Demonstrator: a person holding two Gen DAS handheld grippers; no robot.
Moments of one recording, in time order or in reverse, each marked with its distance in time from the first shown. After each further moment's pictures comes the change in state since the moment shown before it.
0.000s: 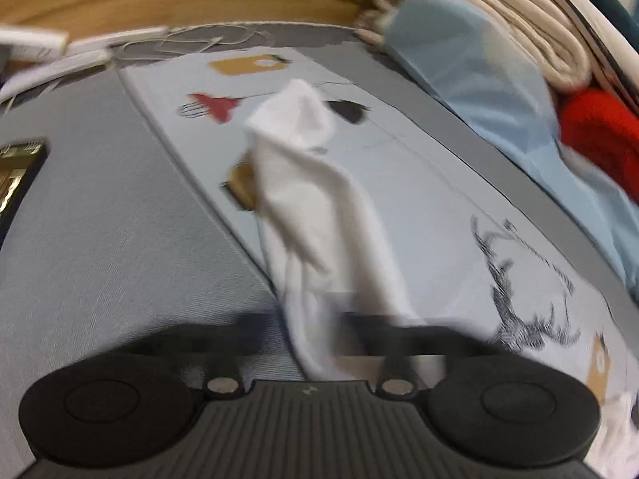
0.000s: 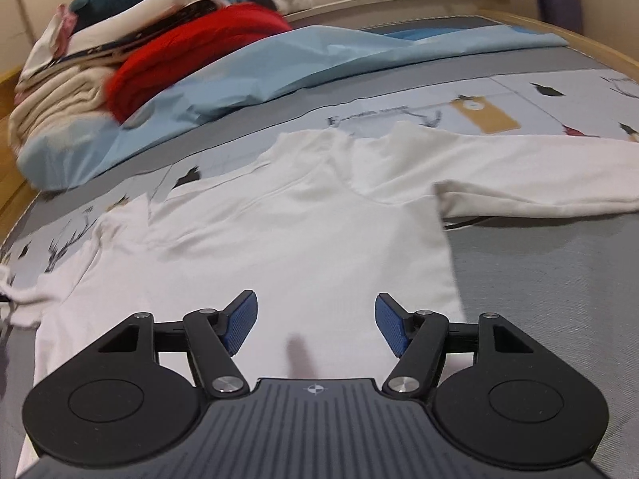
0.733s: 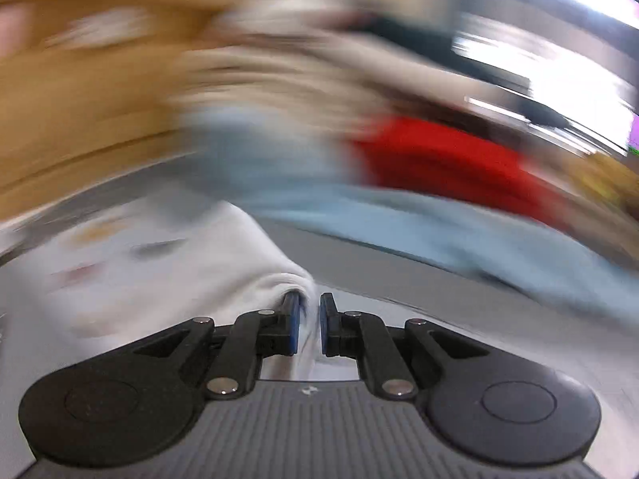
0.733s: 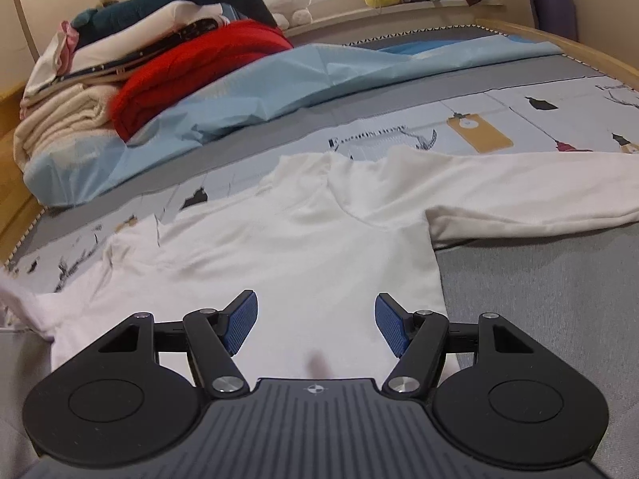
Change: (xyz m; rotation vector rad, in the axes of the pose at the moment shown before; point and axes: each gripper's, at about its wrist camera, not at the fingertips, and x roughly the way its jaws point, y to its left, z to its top) left arm -0.210 -0.189 -0.065 0.464 -0.272 -0.371; right arm -0.023 -0.008 0.016 0.037 -0.039 0.011
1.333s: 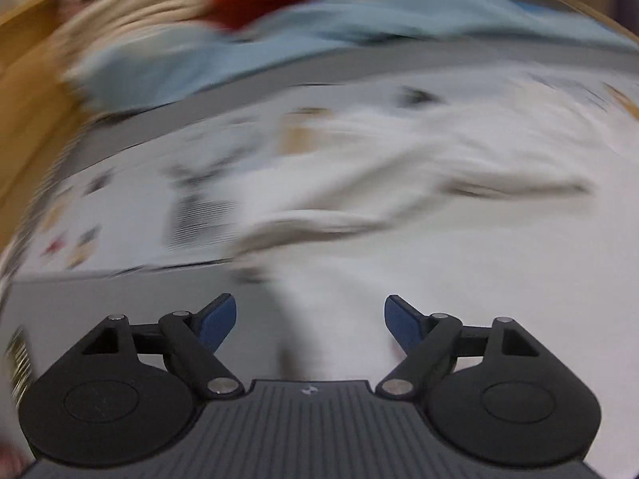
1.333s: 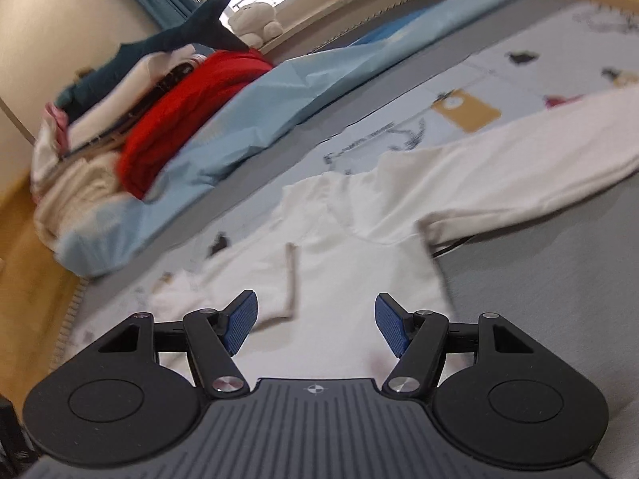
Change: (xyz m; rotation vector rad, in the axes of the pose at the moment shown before) left arm -0.037 -0.013 -0.110 0.383 0.373 0.128; right arm -0.011 -0.039 0.030 0.279 0.025 0.153
